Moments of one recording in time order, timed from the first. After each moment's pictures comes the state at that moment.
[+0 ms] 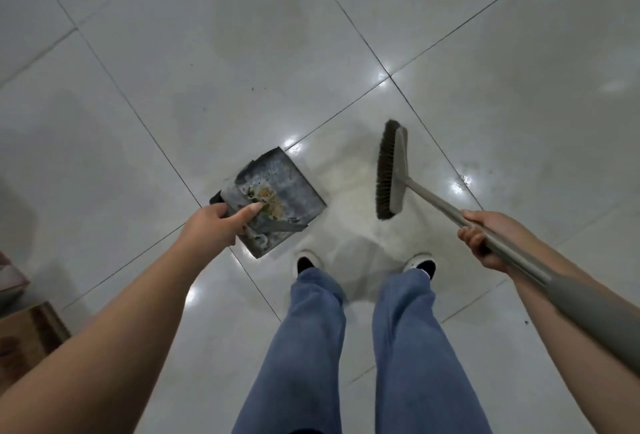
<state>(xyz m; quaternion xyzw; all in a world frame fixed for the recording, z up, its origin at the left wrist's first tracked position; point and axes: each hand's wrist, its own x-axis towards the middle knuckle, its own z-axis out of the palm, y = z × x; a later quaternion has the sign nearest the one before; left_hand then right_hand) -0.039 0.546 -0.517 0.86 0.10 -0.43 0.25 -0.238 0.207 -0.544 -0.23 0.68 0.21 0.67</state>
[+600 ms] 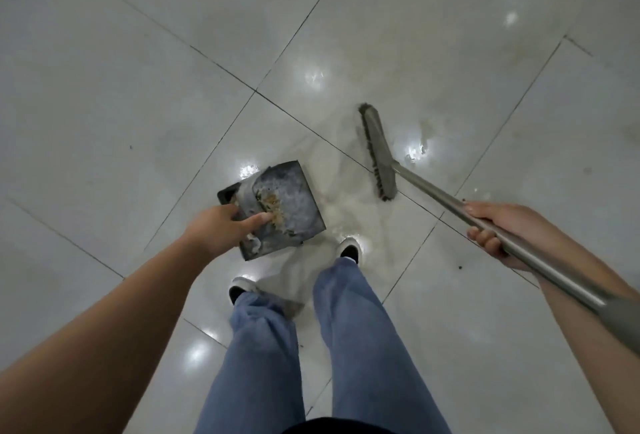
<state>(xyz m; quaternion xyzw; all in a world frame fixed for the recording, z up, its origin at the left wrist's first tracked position) -0.161 0.287 -0.509 0.85 -0.19 -0.49 0.05 -0.446 0.047 -0.475 -0.27 0.72 0.14 0.62</state>
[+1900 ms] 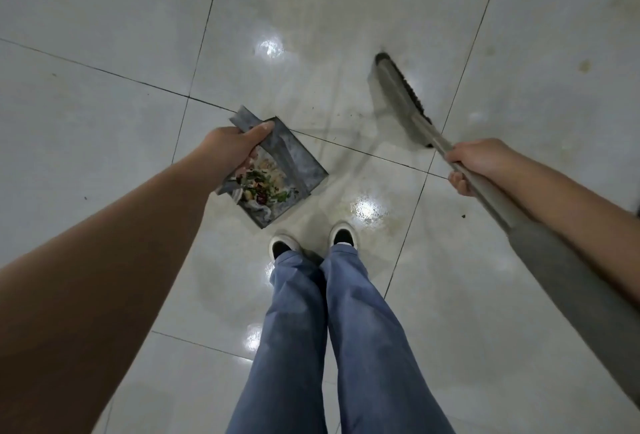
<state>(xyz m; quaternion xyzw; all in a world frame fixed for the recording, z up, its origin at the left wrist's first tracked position) -0.183 0.100 -0.575 0.84 -0.22 -0.50 0.08 -0.489 -0.011 -0.574 -0.26 0.76 0.08 0.59</state>
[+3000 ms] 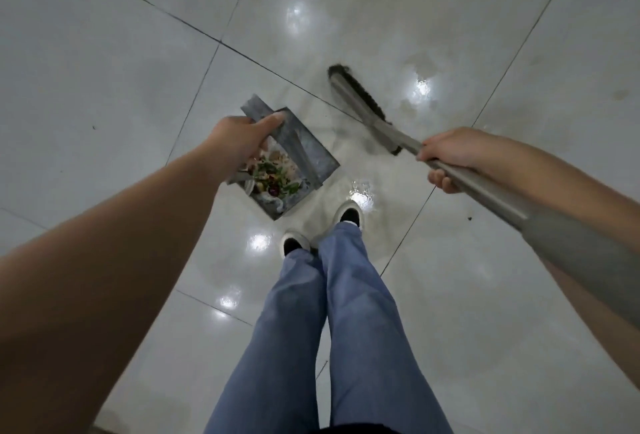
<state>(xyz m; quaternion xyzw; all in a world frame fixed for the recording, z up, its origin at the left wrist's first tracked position) -0.157 0.182 -0.589 0.85 -0.10 -0.50 0.14 -0.394 0.033 -0.550 -0.35 0.67 0.27 0.60</state>
